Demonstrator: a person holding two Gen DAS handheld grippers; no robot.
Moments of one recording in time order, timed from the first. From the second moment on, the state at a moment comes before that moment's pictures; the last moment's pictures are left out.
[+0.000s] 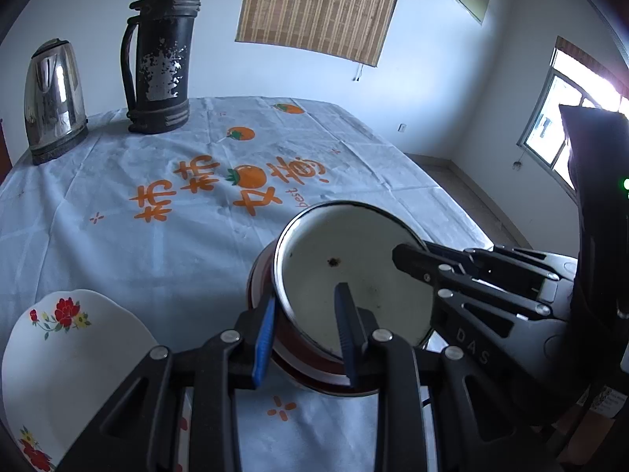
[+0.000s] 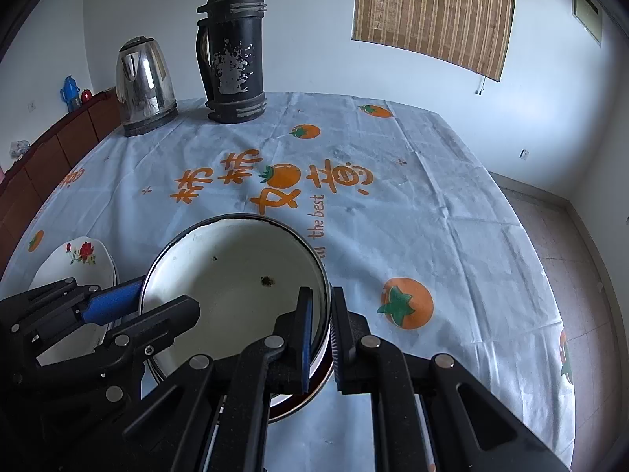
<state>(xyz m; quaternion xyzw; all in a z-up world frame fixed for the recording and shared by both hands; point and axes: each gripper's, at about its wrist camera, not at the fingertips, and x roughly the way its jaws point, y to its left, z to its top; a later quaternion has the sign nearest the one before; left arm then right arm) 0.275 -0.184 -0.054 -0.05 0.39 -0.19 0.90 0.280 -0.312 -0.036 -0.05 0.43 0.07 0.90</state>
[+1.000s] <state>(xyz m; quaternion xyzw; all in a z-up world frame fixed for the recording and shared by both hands) 0.275 -0.185 -0.054 -0.05 0.39 -0.19 0.90 0.277 -0.314 -0.037 -0.05 0.43 0.08 0.90</state>
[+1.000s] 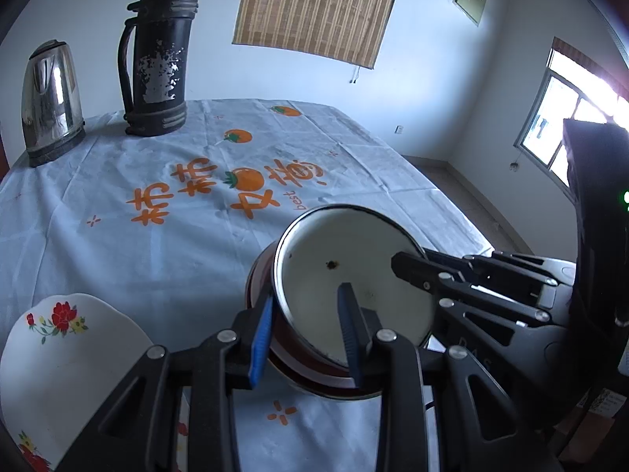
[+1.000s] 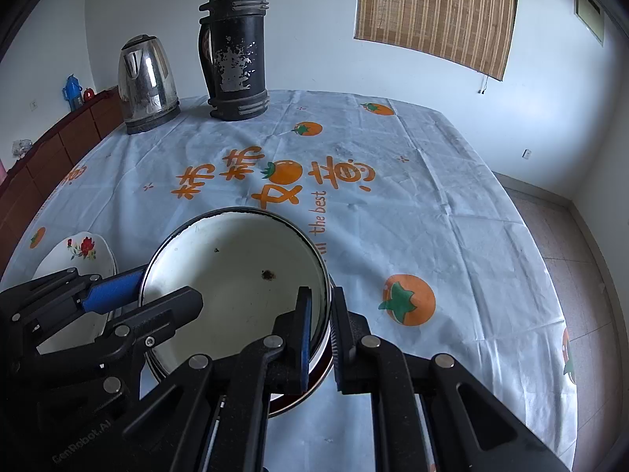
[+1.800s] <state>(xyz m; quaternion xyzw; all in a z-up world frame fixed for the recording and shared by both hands) 0.280 -0.177 -0.056 -0.05 0.38 -0.18 0.90 0.277 -0.316 -0.042 -0.04 0.43 0.08 0.90</state>
